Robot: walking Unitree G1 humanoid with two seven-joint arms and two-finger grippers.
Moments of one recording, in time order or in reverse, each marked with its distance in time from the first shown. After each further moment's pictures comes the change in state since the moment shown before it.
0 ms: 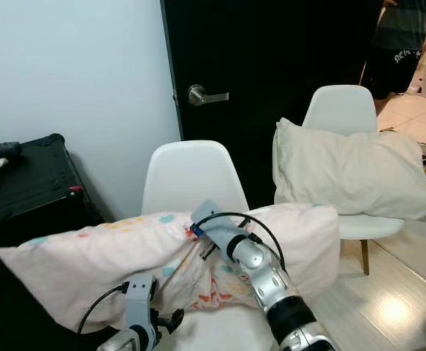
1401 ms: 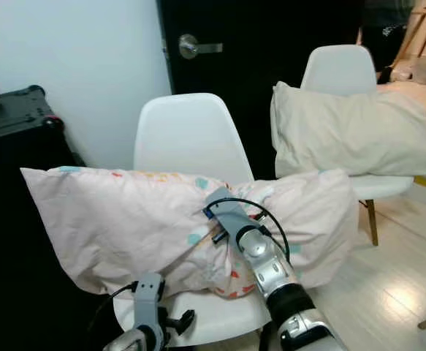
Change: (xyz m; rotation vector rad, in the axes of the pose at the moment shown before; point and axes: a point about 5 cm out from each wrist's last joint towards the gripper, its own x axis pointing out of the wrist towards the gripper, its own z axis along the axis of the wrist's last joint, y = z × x) left arm 0.002 -0.012 0.001 0.007 -0.010 -0.090; right arm 0.003 -0.018 -0.001 0.032 0.062 -0.148
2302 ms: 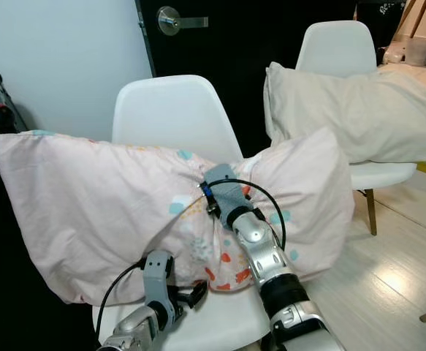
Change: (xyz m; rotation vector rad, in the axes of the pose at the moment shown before) left arm 0.014 -0.021 0.037 -0.033 -0.150 -0.084; right arm 0.000 -0.009 0.047 0.216 -0.299 0.001
